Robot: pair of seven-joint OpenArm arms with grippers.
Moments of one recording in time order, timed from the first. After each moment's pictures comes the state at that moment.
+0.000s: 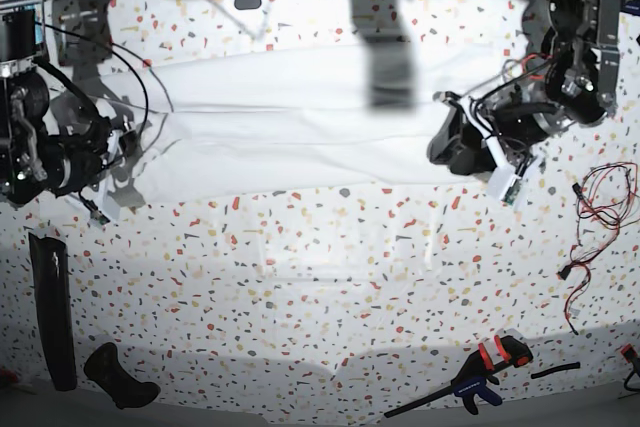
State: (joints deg) left arm 7.9 -18.0 -0.3 98.9 -39.0 -26.6 45.4; right arm 10.5 39.0 -4.0 79.5 38.4 35.0 -71.9
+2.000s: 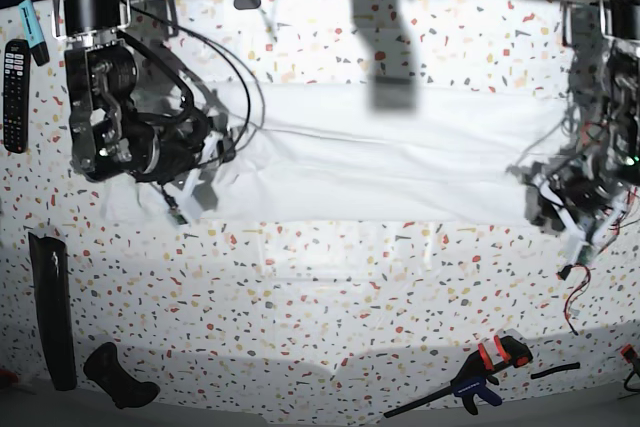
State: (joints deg) left arm -8.7 -28.7 -0.2 82.4 -25.3 -18.3 42.9; right arm 7.1 21.7 -3.4 89.5 35.2 27.7 -69.7
